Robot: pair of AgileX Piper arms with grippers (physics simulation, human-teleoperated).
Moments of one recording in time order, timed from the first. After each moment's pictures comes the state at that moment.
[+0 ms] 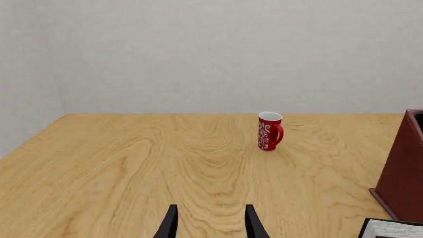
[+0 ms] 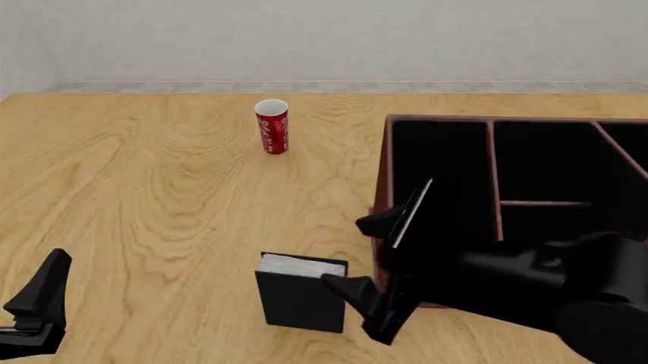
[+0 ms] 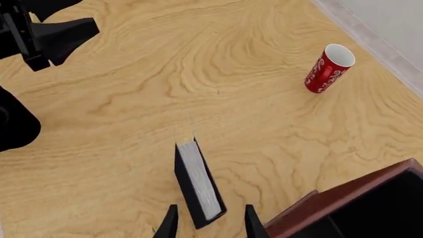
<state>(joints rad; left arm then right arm) 0.00 0.00 0.00 0.00 0.00 0.93 1.12 -0.63 0.12 -0.18</state>
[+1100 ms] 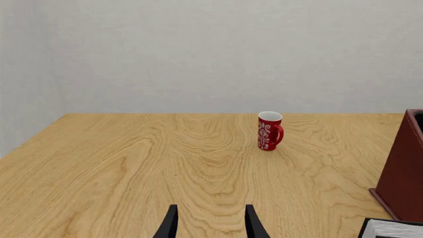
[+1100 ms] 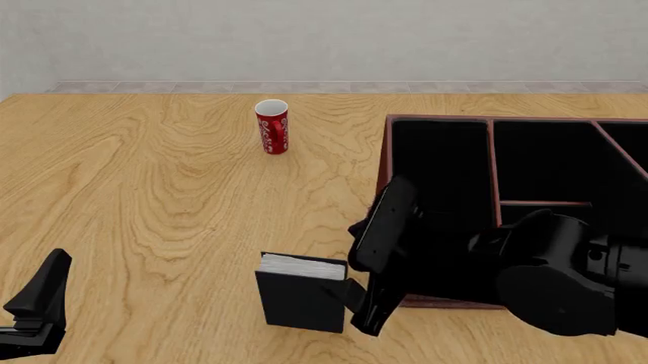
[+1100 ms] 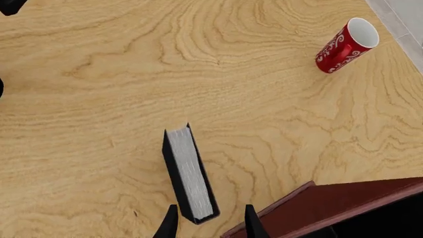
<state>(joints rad) 0.00 0.00 0.00 0.00 0.00 0.89 1.27 -0.71 0.22 -0.30</state>
